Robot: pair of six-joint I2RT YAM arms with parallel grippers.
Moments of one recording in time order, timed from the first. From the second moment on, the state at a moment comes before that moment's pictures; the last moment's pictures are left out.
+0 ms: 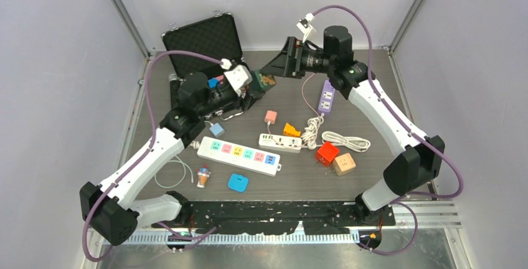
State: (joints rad) left arm -0.55 1.16 1.06 0.08 0.45 0.25; right arm 0.43 1.57 1.54 -0.18 -0.79 0.71
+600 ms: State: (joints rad) left arm -0.68 1.20 1.09 -0.10 0.22 0.53; right arm 0.58 1.53 1.65 -0.63 -0.49 0.32
